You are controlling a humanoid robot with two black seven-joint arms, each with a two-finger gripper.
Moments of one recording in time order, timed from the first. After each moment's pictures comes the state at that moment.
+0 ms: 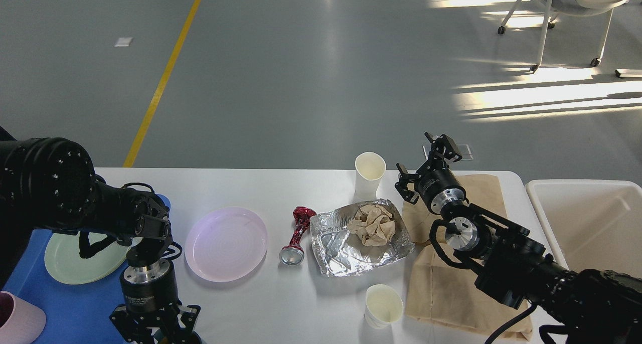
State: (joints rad) left arm -1.47 0.08 1.38 -1.06 0.08 -0.96 -0.10; right arm 0.74 -0.07 0.38 0.51 0.26 0.13 0.40
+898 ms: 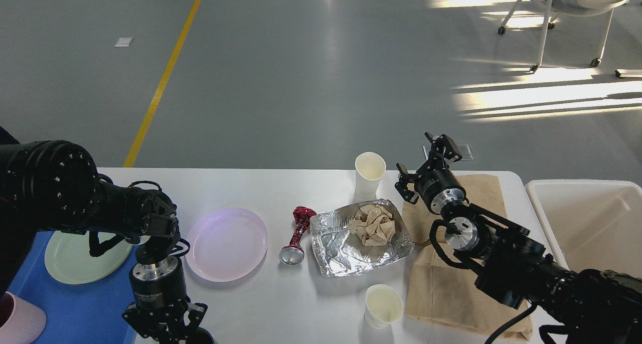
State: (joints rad) left arm -1.46 0.08 1.35 -1.03 0.08 -0.96 -0.08; right arm 0.74 -0.07 0.38 0.51 0.26 0.13 0.40
